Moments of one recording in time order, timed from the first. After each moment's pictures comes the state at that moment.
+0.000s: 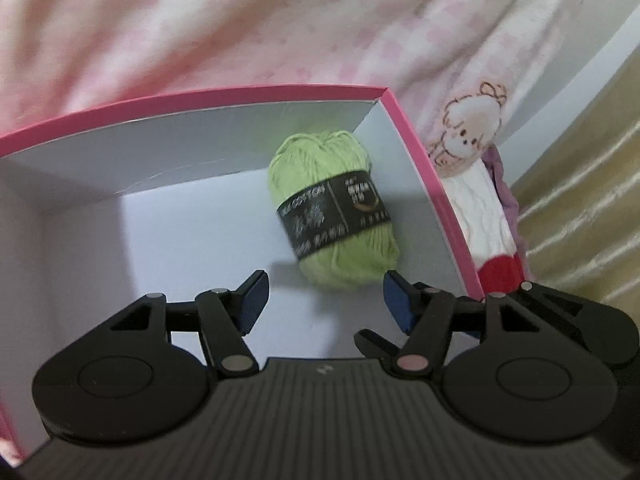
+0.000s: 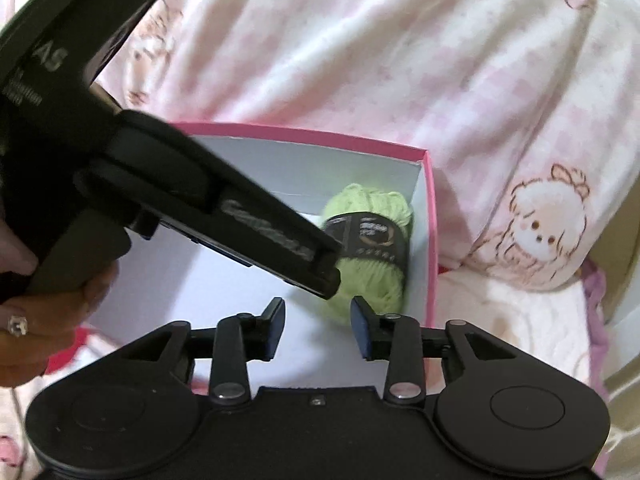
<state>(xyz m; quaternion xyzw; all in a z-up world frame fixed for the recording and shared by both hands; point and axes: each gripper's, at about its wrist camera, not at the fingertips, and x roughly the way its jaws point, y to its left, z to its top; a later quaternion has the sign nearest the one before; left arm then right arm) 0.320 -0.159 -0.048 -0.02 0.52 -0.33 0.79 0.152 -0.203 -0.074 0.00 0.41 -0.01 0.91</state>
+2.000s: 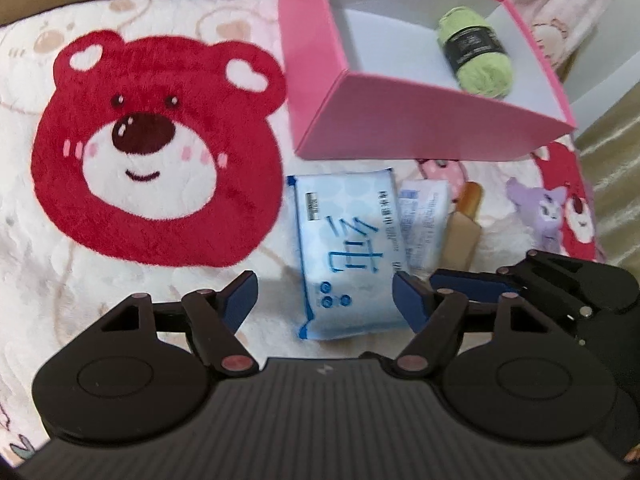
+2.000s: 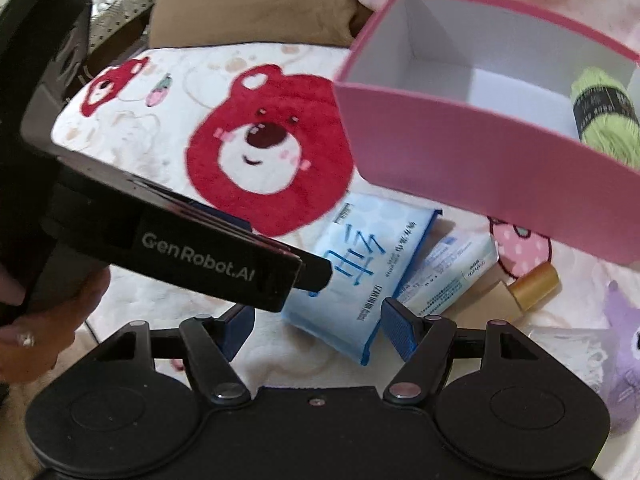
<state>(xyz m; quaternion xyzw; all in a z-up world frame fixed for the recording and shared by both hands) 0.183 0.055 -0.095 -0.04 0.58 -0.23 0.78 0.076 -0.031 -0.118 0.05 0.52 0.14 0.84</state>
